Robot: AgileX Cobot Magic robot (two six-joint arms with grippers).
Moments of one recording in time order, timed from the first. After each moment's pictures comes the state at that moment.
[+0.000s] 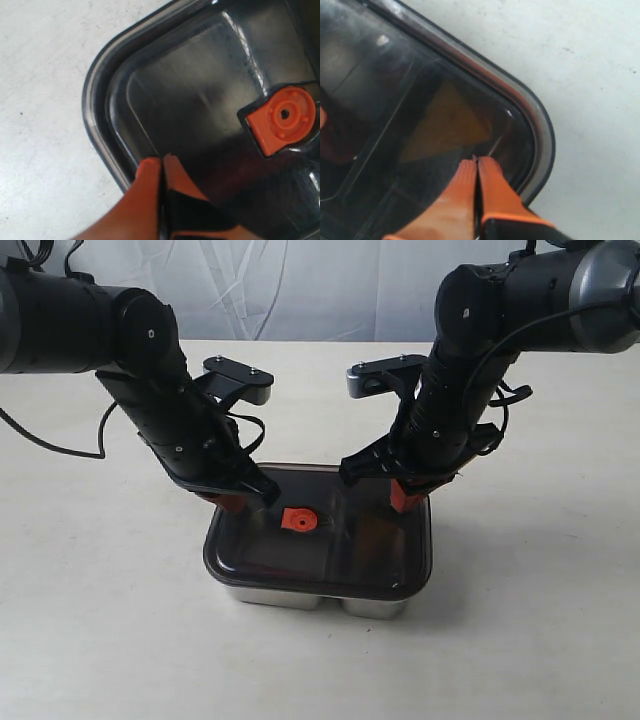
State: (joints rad) left arm -0.40 1.83 -1.19 -0.23 0.80 0.22; right arm 0.50 1.87 -1.26 0.17 0.93 -0.04
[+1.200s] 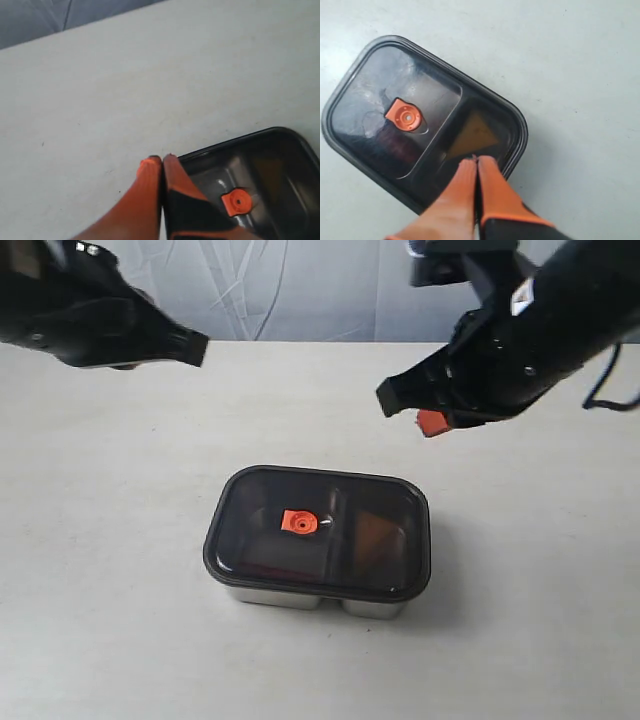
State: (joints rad) left arm -0.40 1.25 -1.04 0.02 0.56 -0.13; right arm 0.50 1.39 -1.09 0.17 0.83 -0.02
